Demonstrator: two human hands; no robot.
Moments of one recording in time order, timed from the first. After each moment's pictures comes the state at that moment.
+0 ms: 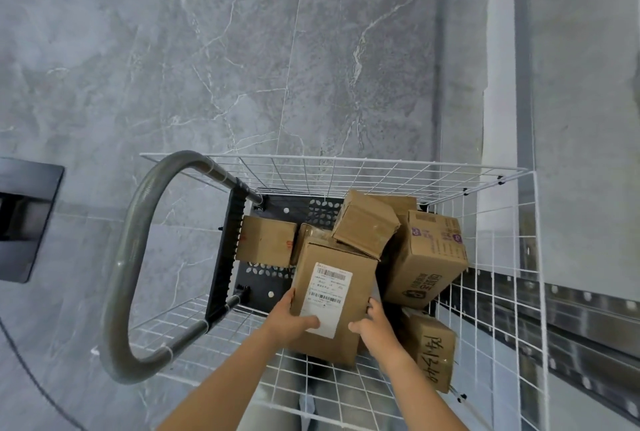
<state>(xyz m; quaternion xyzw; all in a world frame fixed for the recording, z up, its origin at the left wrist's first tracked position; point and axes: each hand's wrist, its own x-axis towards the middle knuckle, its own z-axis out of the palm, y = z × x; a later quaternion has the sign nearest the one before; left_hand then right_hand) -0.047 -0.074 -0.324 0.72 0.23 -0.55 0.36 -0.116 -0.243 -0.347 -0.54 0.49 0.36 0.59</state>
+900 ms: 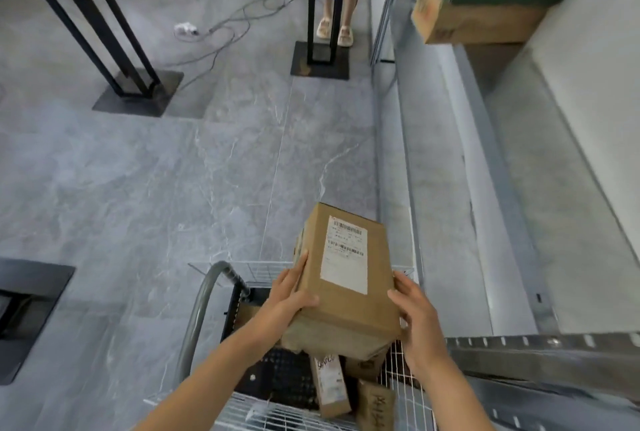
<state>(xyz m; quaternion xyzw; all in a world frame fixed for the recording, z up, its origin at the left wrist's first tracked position) 0.031 -0.126 0.039 0.66 -0.01 -0.43 0.62 -0.053 -0.330 0.039 -0.53 0.35 0.01 0.77</state>
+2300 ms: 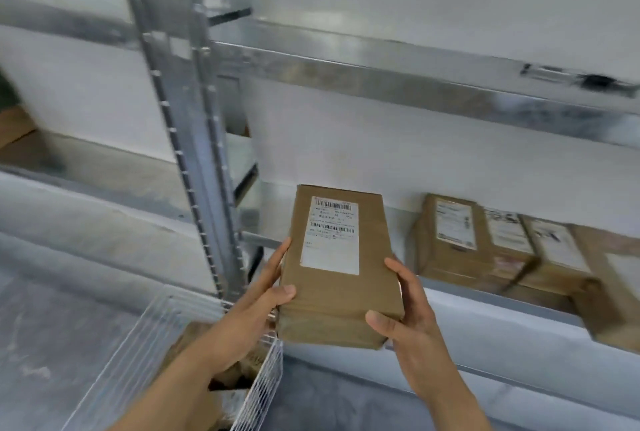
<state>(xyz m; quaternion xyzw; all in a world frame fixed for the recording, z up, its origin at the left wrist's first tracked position) -0.202 -0.147 0.213 0.34 -0.50 -0.71 0.36 -0.428 -0.090 0.218 -0.41 0.45 -0.57 0.55</state>
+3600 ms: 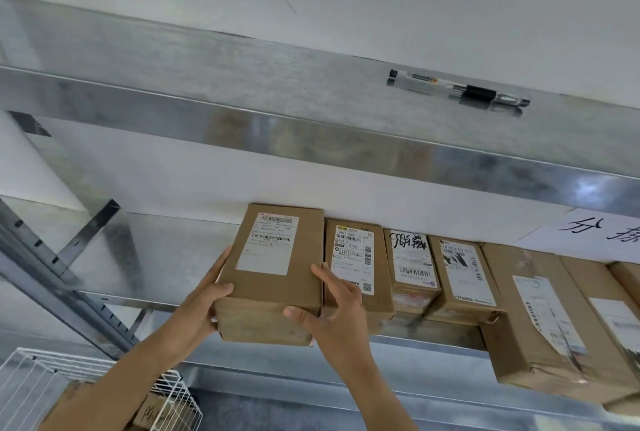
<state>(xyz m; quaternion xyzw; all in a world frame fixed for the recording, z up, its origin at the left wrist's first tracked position) -0.370 -0.286 0.157 0.43 -0.44 -0.71 0.34 -0.577 -0.206 0.186 -0.49 0.70 -0.40 0.33</state>
